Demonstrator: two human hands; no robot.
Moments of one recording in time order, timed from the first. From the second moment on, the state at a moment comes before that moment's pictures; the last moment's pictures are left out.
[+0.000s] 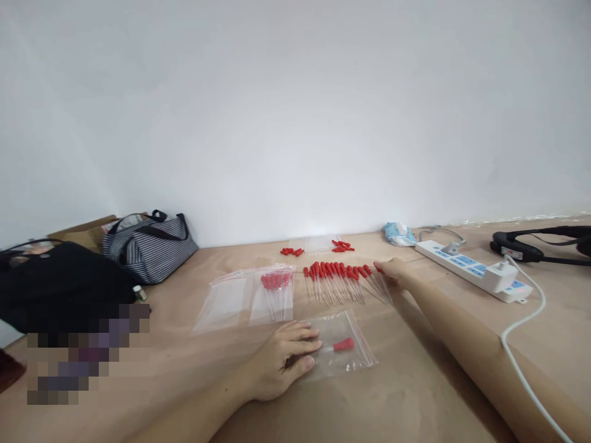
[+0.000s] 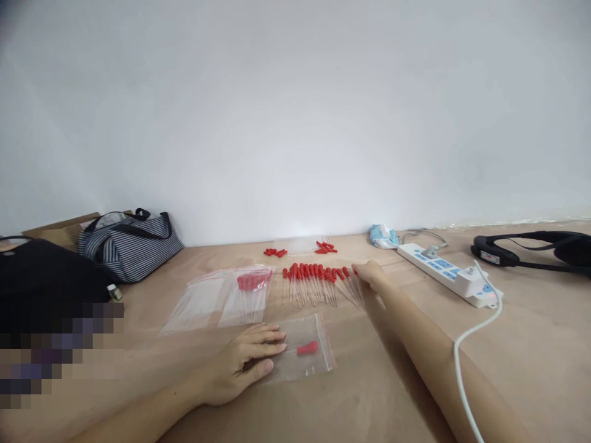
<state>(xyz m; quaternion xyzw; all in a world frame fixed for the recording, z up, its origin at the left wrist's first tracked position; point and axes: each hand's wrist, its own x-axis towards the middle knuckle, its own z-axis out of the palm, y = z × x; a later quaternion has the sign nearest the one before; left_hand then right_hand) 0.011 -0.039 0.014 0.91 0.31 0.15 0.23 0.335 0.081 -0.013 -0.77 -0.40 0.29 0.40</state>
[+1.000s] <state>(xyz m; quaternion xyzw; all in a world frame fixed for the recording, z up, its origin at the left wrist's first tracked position) 0.009 -0.038 0.011 0.90 0.34 0.13 0.23 0.271 -0.019 -0.027 -0.51 -0.34 0.47 0.63</state>
